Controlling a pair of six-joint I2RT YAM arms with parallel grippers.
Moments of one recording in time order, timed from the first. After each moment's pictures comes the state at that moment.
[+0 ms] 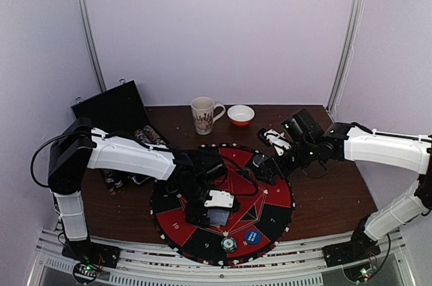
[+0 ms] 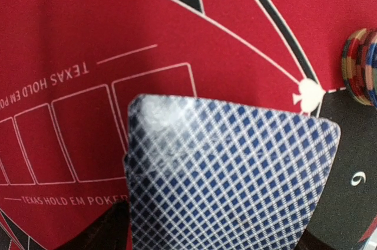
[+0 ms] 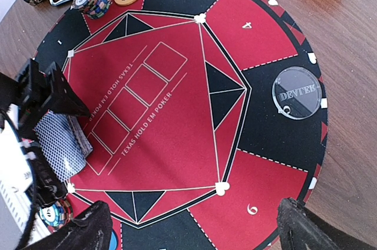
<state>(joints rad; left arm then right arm) -1.10 1.94 1.28 -0.68 0.13 0.63 0.74 1.38 0.98 -0.54 -0.11 0.10</state>
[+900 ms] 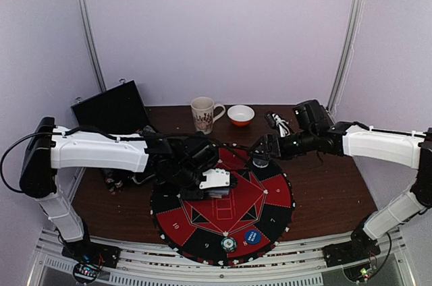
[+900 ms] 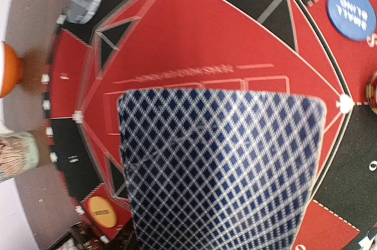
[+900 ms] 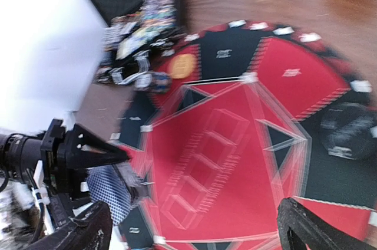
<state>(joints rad) -1.11 1.73 1.24 -0.62 -0.11 0.56 0.59 1.40 0.95 -0.25 -0.45 0.41</state>
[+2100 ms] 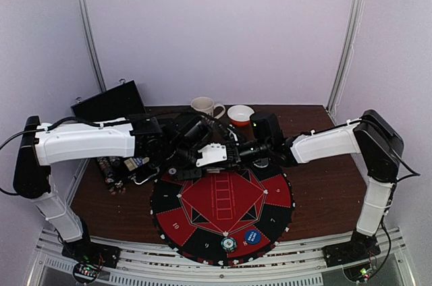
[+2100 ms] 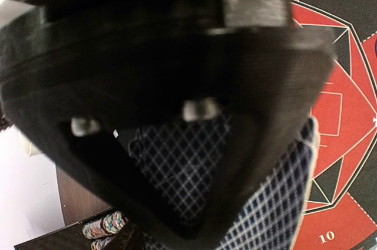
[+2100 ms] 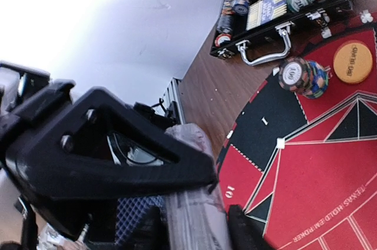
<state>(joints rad) -1.07 1.66 1.37 -0.69 -0.25 0.53 0.77 1.87 1.10 0.38 -0.88 0.78</state>
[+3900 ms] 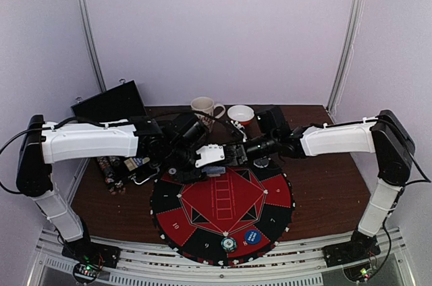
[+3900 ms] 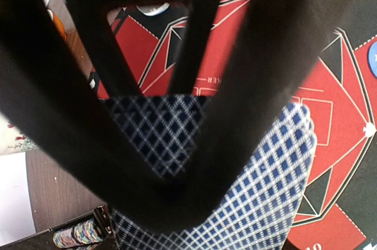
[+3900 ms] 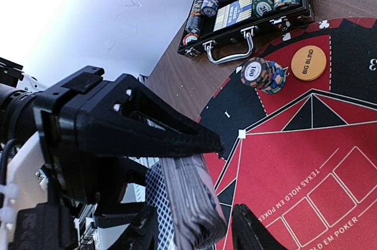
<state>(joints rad) -1.01 1.68 1.32 -0.63 -0.12 0.49 0.75 1.77 1.13 0.09 -0.78 0.55</state>
